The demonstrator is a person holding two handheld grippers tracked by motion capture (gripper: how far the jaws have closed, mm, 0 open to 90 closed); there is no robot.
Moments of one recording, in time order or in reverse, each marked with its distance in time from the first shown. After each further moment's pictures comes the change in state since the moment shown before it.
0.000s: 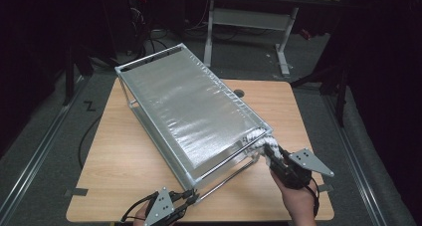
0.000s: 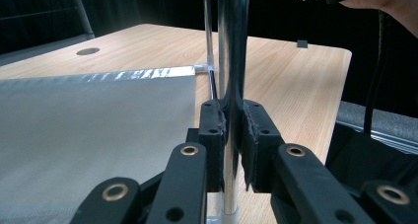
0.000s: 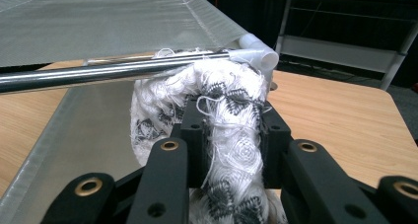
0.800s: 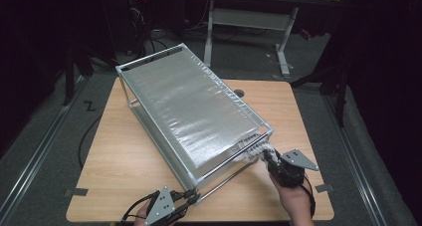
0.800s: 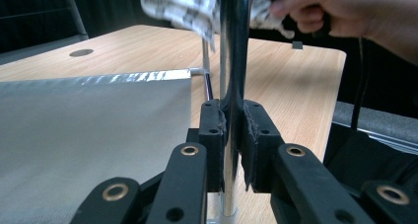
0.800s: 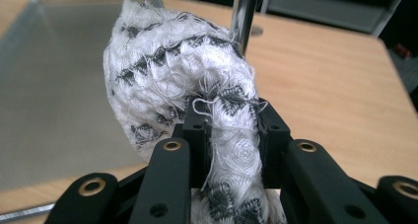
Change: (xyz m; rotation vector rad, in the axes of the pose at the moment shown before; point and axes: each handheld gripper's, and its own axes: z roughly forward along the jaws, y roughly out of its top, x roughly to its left) left arm 0.002 0.000 0.004 -0.007 -0.024 -0.007; right arm -0.012 -0.038 0.030 0.197 -0.074 -0.025
